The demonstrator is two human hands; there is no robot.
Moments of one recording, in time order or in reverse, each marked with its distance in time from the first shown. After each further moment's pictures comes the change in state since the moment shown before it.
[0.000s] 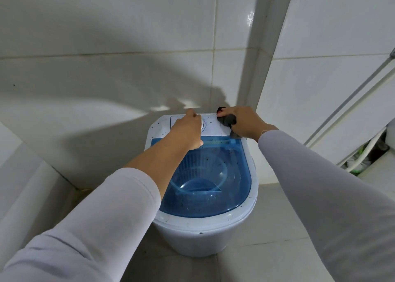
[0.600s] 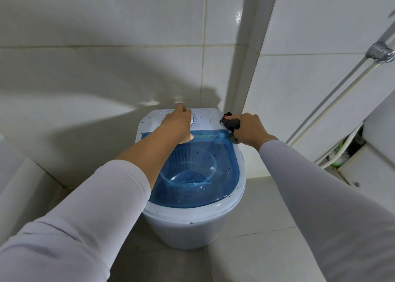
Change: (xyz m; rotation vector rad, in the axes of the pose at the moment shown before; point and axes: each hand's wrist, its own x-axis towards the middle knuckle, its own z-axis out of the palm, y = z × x) left_hand -0.005 0.000 -0.001 -0.039 0.006 0.003; right_hand -0.040 0.016 0.000 -0.075 0.039 0.156
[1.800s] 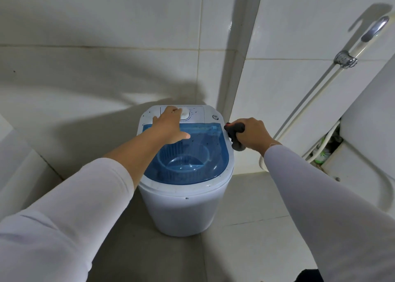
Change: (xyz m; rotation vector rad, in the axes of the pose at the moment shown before) left_hand -0.058 -0.005 -0.001 -0.160 0.016 -0.027; right_hand -0.076 0.000 -0.016 0.029 0.076 0.013
